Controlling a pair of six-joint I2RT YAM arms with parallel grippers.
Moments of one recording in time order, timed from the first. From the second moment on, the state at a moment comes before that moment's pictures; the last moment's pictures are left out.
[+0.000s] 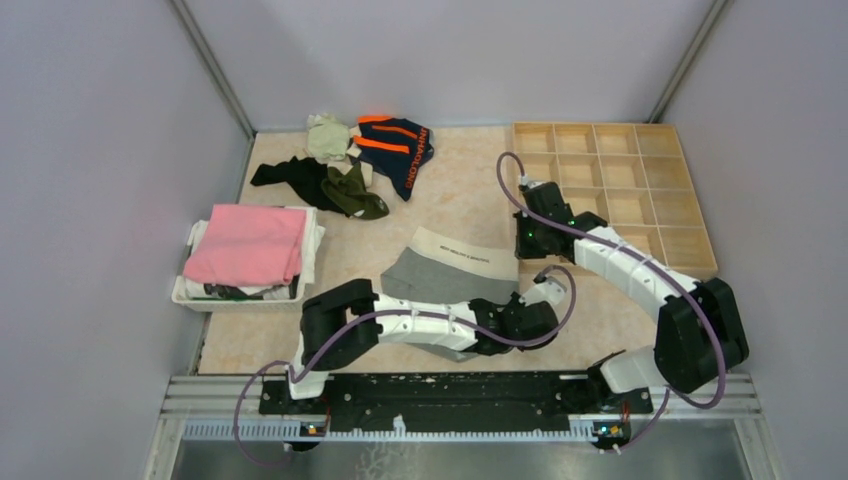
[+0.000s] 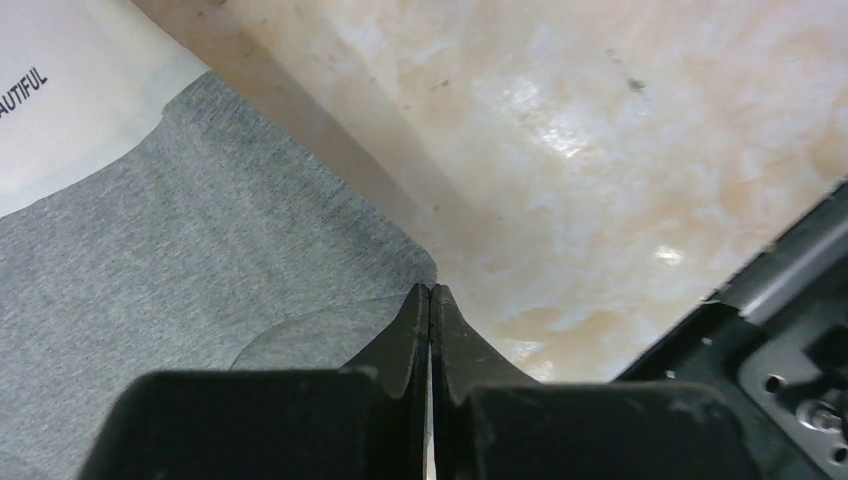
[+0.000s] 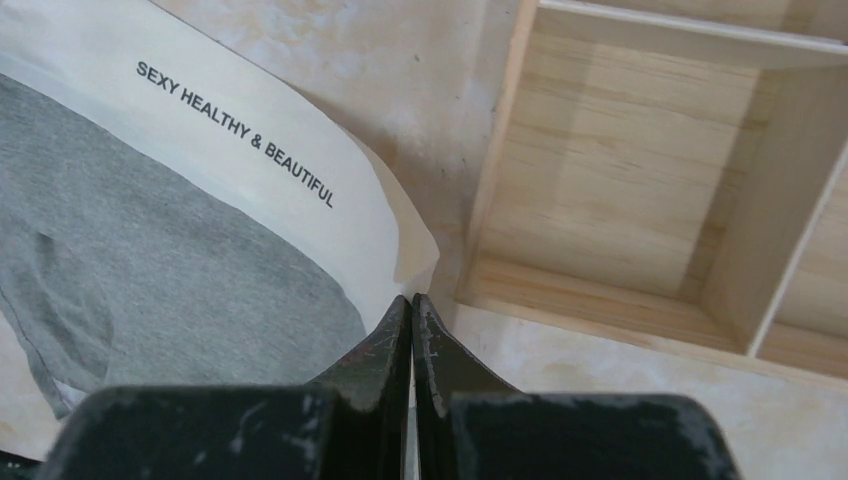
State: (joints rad) left arm -1.39 1.97 1.35 -0.30 -0.46 -0.47; right arm 0.46 1.40 0.96 -0.50 0.03 0.37
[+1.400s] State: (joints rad) left arm -1.08 1.33 0.86 -0.20 -0.33 -0.46; right arm 0.53 1.63 1.23 -0.49 -0.11 0.51
